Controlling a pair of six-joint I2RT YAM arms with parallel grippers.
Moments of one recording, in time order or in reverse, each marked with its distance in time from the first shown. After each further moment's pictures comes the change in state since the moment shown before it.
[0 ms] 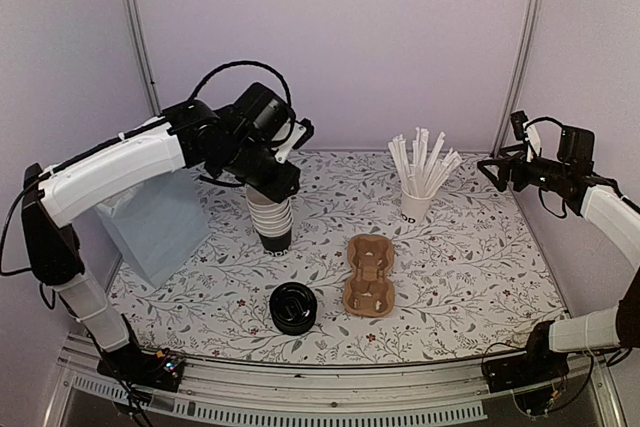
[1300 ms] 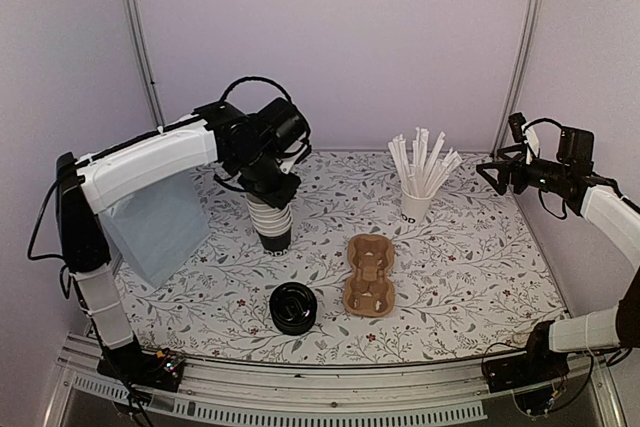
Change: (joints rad) left arm 0.054 0.183 0.109 -0.172 -0.032 -0.062; right arm -0.001 0.000 -0.001 -0.018 -0.039 -0.058
